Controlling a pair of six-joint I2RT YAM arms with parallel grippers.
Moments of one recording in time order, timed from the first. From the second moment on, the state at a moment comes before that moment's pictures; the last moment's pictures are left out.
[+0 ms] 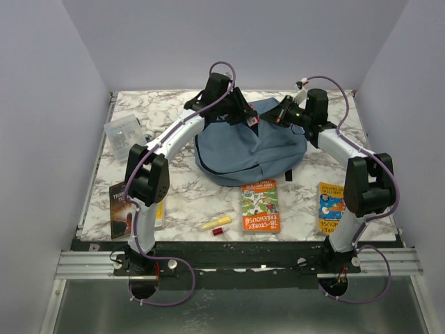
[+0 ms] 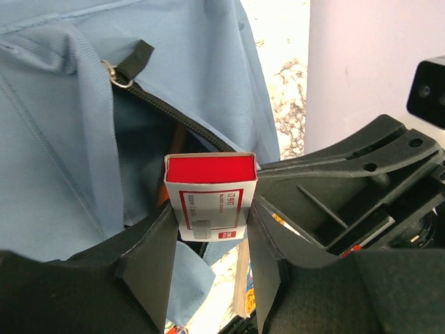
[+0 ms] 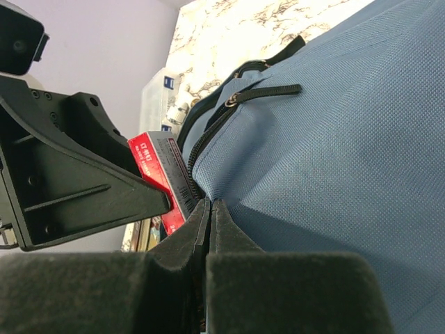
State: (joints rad) left arm -0.52 2.06 1.90 -0.39 0.33 -0.90; right arm 0.16 1.79 1.25 0.22 -0.66 0.73
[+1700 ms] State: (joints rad) left arm -0.49 2.19 2.24 -0.65 0.35 -0.85; right arm 0.16 1.79 1.25 0.22 -0.67 0.73
